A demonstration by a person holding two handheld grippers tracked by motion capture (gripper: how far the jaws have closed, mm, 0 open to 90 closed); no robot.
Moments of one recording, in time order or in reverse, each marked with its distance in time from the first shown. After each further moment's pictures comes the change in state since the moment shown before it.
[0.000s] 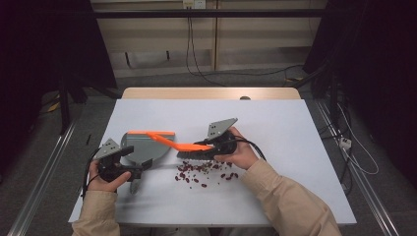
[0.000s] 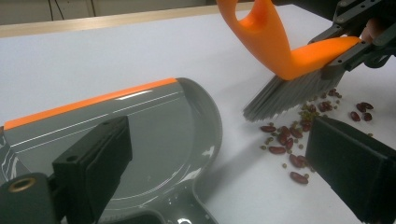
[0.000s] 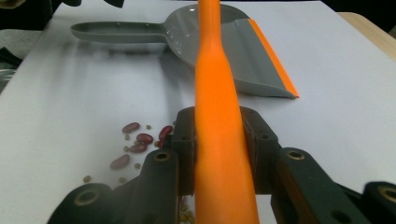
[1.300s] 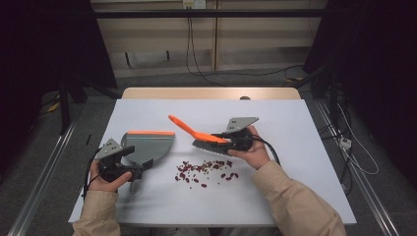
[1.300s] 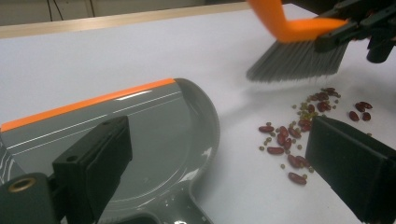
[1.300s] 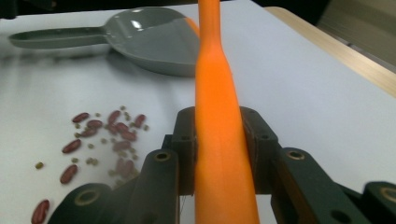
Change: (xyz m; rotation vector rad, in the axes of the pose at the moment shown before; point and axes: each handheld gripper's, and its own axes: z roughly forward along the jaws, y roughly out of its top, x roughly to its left) left arm -0.003 0.001 0.001 0.001 -0.003 0.006; right arm -0.015 -0.031 -0.039 -0.055 -0.185 0.130
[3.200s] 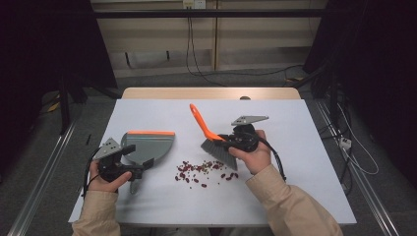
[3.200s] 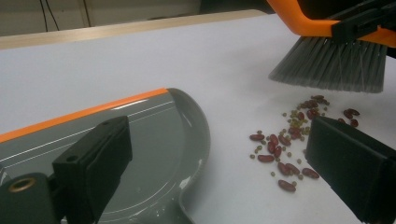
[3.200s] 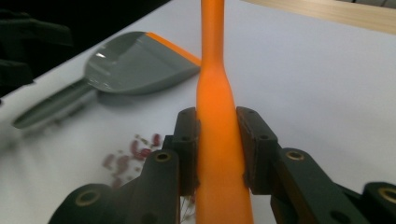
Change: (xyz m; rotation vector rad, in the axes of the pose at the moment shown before) left arm -0.004 0.004 -0.003 -0.027 -0.017 0.005; right arm 0.033 0.024 -0.023 0.043 -0.164 0.404
